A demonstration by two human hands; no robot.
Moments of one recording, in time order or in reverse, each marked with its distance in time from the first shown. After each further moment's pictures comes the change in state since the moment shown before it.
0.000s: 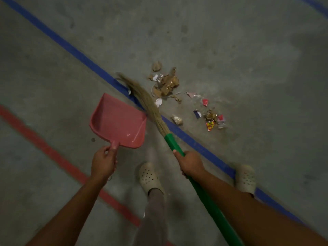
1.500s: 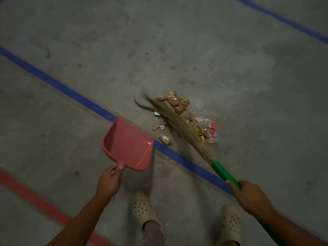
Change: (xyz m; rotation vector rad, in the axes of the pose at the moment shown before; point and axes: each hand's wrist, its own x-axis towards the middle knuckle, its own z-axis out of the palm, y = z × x) left_hand 0.060 0.002 0.079 0.117 -0.171 0.032; right_hand 0.012 0.150 -0.109 -0.250 0.182 0.128
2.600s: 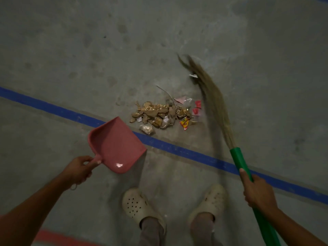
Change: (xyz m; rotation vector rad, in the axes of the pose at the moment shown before) left_hand 0.095 0.020 -0.015 0.471 -0.353 -0.050; right_hand 0.013 0.094 0.081 0.438 0.262 0.354
